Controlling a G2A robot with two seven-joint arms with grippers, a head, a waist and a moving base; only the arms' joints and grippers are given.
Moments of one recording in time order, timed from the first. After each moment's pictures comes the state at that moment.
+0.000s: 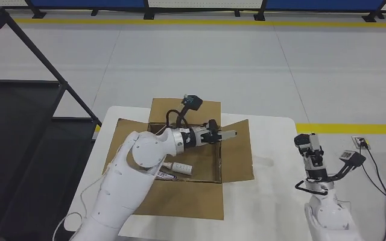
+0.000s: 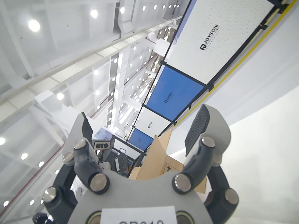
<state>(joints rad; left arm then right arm) 0.65 -1.37 -1.15 -1.45 0.26 -0.25 -0.83 -1.19 -1.26 1.63 -1.44 -0.04 -0.68 0.09</state>
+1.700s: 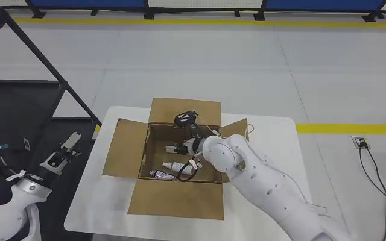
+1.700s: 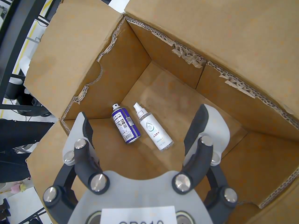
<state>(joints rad) 1.26 -1.23 -2.06 -1.72 0.06 -0.24 -0.80 -0.43 -1.44 0.70 -1.22 -0.66 0.06 0.79</state>
